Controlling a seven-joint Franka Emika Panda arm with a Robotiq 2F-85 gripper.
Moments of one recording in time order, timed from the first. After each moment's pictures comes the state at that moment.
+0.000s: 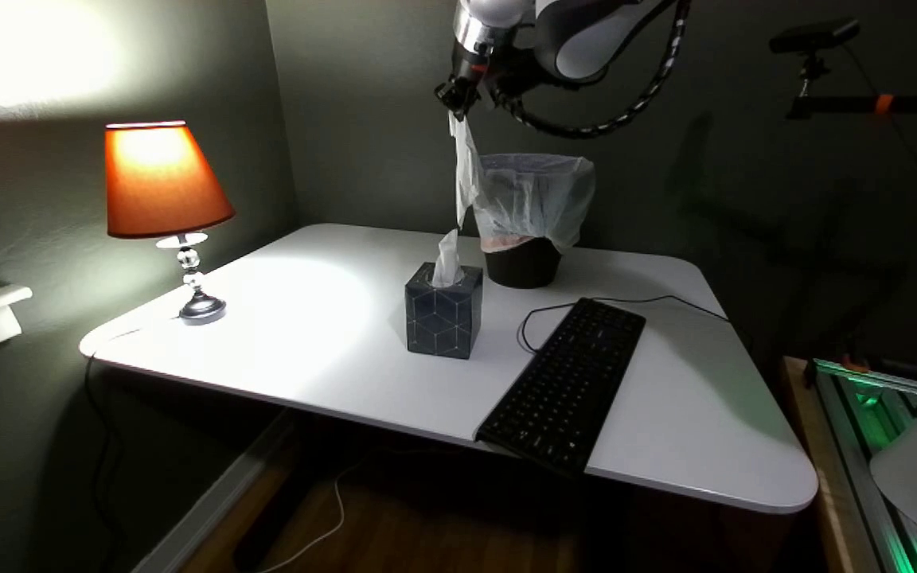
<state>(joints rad) 0.22 0.12 -0.44 -1.97 -1.01 2.64 0.92</state>
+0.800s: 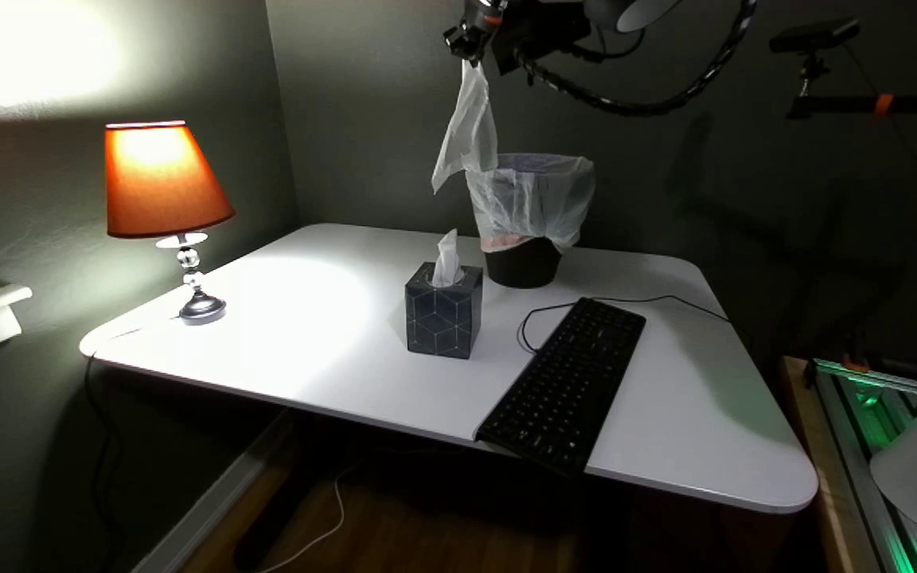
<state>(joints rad) 0.08 -0.11 -0.14 -2.09 -1.37 2.39 1.31</state>
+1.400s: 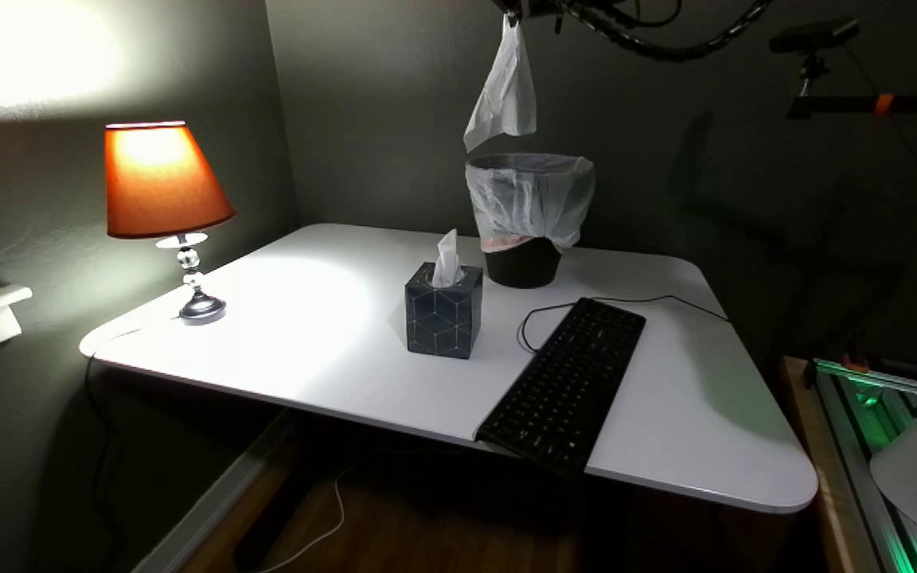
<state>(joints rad) -0.05 -0.23 -0.15 -2.11 -1.27 2.46 1.33</state>
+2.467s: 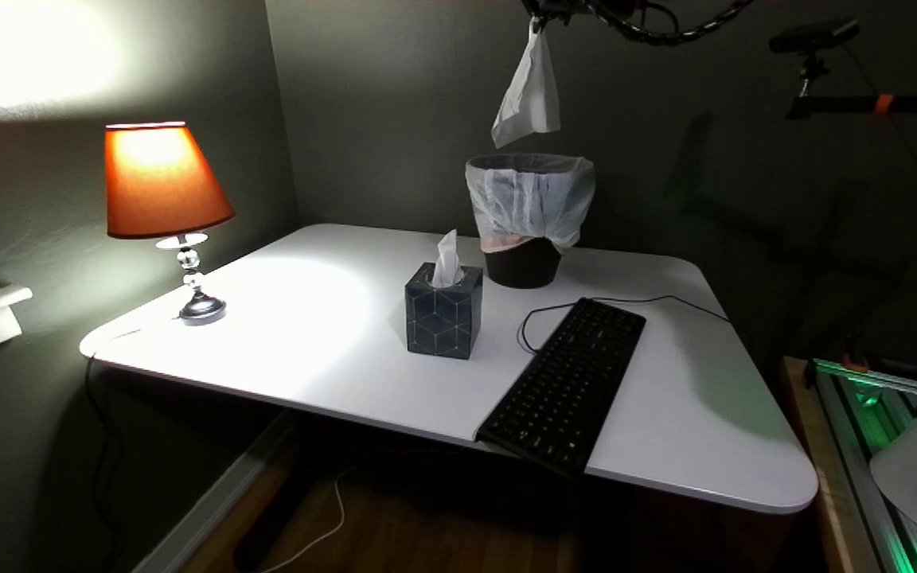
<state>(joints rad) -0.16 -0.16 -0.27 -2.04 -1.09 2.69 1.33</state>
